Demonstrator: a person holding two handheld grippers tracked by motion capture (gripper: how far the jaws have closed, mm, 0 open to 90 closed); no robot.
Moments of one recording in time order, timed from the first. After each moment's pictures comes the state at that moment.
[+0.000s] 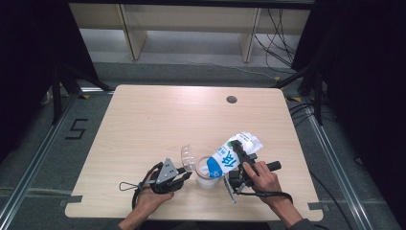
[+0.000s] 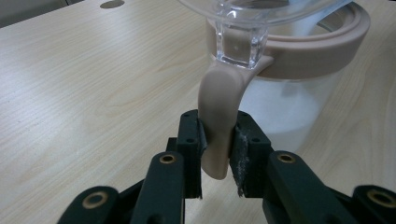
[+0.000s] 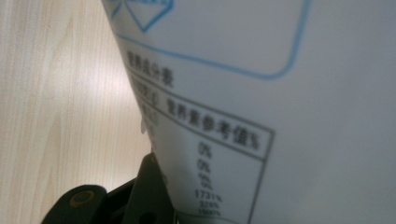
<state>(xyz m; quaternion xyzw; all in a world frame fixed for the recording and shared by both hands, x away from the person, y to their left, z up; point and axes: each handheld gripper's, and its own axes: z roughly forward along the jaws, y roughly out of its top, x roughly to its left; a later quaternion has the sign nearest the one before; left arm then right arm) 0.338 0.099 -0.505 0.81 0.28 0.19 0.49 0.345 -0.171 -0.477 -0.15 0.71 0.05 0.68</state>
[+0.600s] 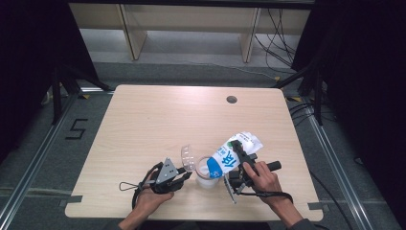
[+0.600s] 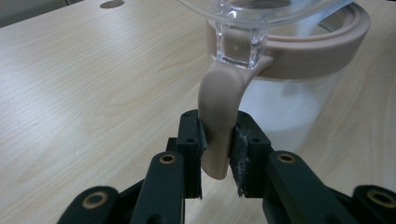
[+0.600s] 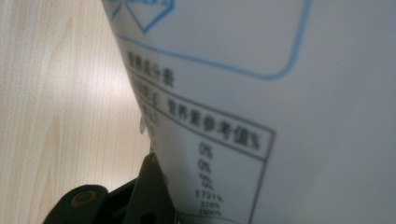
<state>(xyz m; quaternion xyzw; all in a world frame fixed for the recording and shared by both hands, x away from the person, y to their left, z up) 0.338 0.099 -0.505 0.81 0.28 0.19 0.49 0.344 -0.172 -0.477 -0.15 0.71 0.04 0.69</state>
